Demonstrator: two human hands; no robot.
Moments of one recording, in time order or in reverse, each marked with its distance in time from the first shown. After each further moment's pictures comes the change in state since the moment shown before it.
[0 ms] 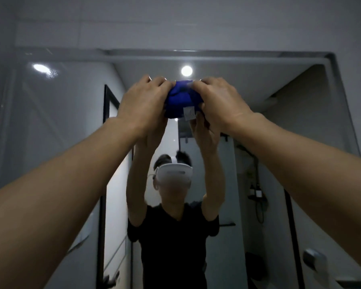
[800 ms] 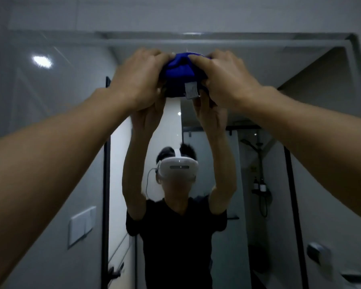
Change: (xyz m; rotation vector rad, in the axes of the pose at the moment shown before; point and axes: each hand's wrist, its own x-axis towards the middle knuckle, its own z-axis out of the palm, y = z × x) left_hand 0.012 -0.024 -0.003 -0.155 -0.040 -0.003; right_hand 0.018 0.003 0.007 -0.043 0.014 -0.055
